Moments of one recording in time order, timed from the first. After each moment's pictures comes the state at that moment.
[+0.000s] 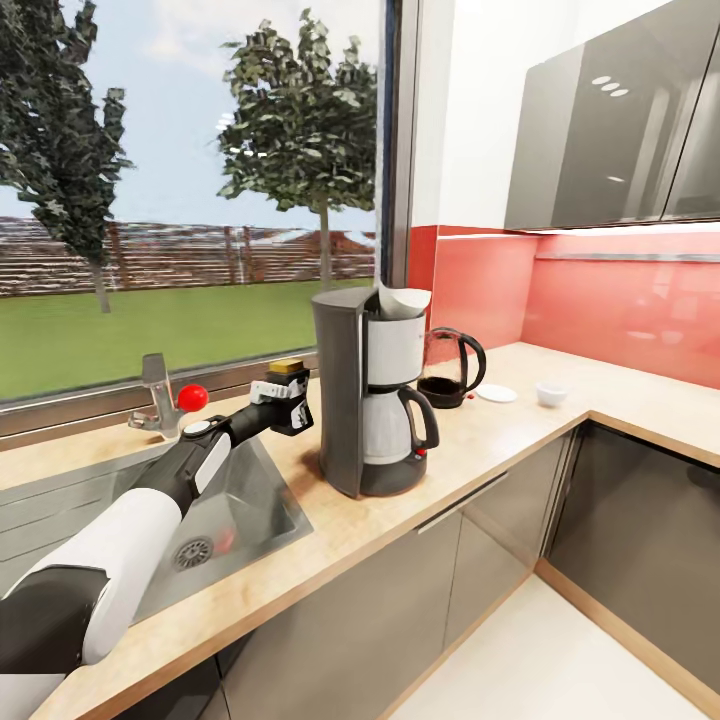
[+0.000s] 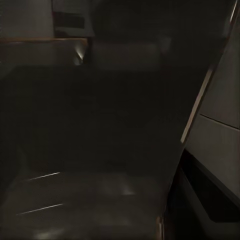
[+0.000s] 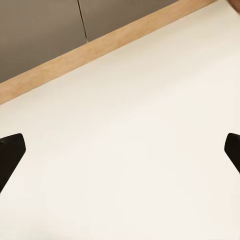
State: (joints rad) left arm -1.05 0.07 -0.11 -0.52 0.21 0.04 -0.58; right arm -0.28 -0.54 1.43 -0.55 -1.39 -0.37 0.02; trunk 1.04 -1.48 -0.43
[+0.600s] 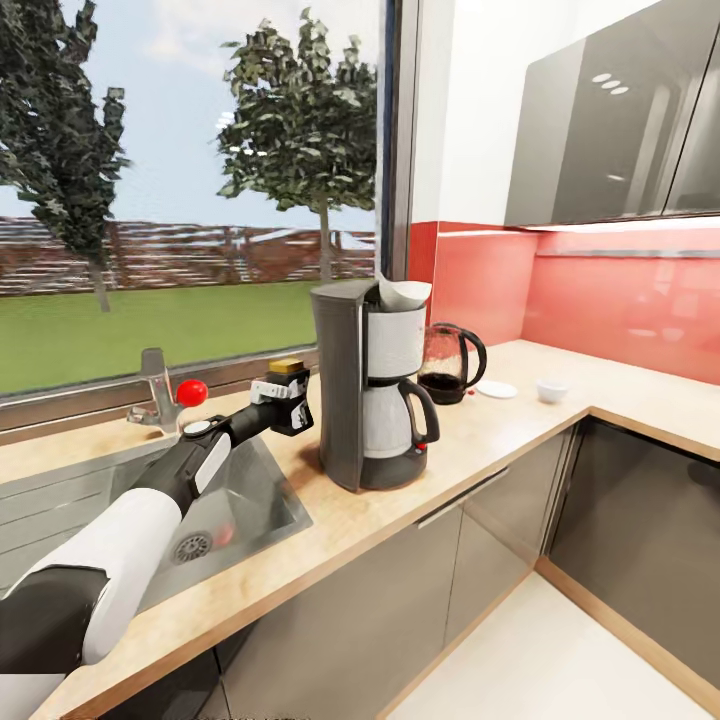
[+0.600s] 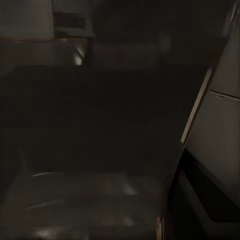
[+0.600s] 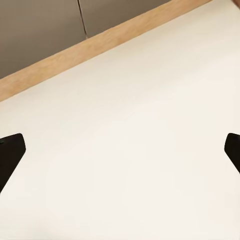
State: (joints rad) left arm -1.05 0.07 -0.11 -0.51 0.21 0.04 -0.58; right arm -0.28 -0.54 1.43 -0.55 -1.39 -0.37 0.02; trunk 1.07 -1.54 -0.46
